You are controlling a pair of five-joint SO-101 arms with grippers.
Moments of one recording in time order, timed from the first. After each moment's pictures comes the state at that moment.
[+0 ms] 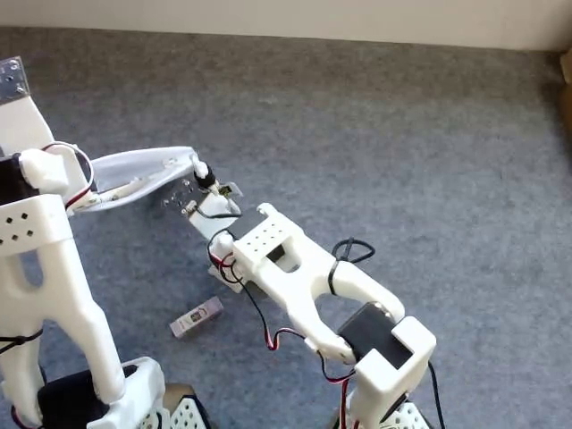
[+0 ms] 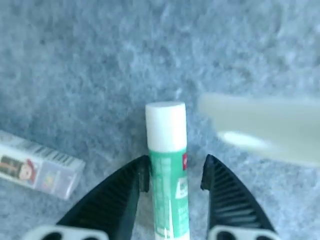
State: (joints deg) left arm -27.0 -19.7 1.3 92.4 11.8; right arm -47.5 10.2 18.9 51.0 16.8
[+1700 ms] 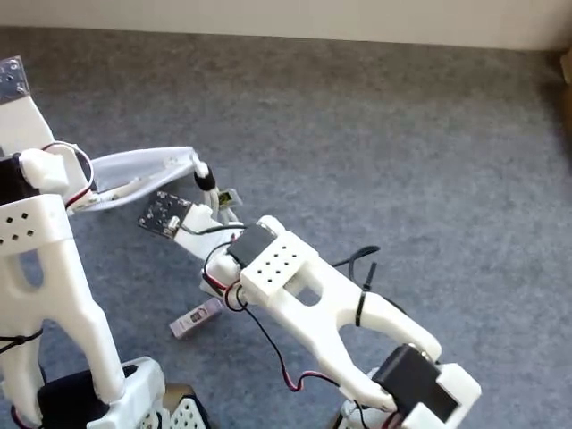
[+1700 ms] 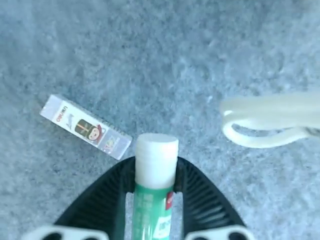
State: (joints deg) left arm -27.0 -19.7 1.3 92.3 11.8; right arm -52.9 -7.9 23.7 59.6 21.9
